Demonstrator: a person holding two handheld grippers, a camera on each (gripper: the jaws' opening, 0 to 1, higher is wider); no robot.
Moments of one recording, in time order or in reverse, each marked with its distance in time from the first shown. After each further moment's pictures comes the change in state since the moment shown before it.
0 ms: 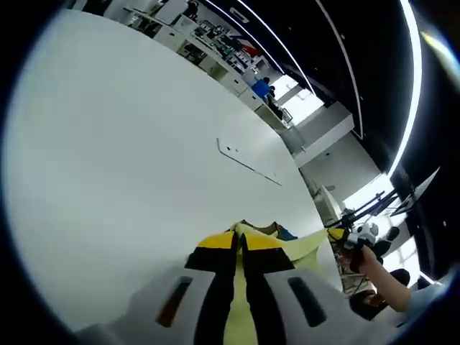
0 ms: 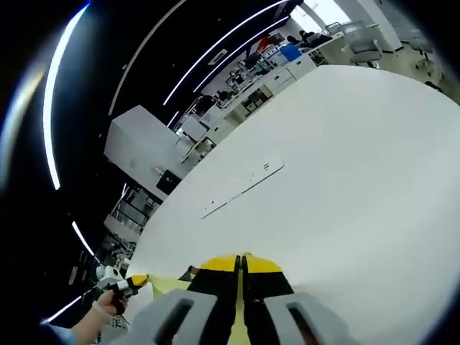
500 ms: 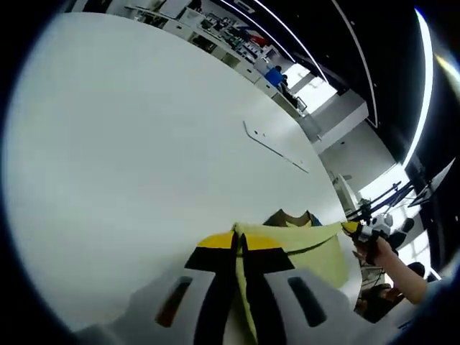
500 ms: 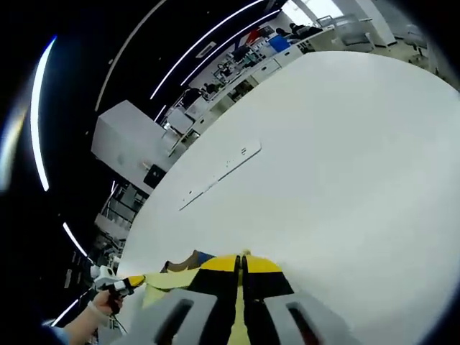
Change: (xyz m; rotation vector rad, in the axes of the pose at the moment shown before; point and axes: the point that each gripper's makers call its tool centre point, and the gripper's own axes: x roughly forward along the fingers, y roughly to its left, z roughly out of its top) left arm 0.015 0.037 -0.022 0.030 0.053 0.092; right arm 0.020 -0.032 -0.025 0.024 0.045 -0.067
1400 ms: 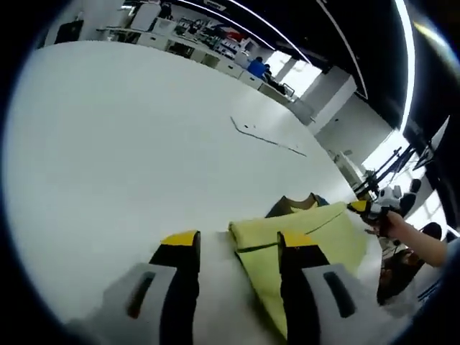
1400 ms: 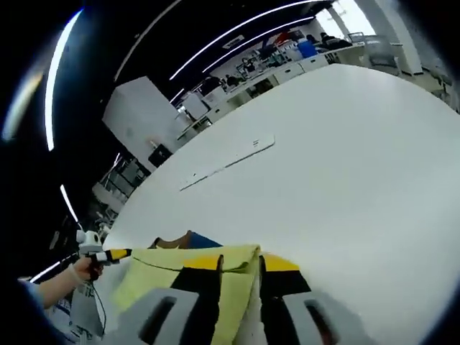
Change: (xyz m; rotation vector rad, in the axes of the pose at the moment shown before) left arm -0.014 0.001 0.000 0.274 0.047 0.013; right arm -0.010 0.006 -0.015 -0.286 0.012 0.015
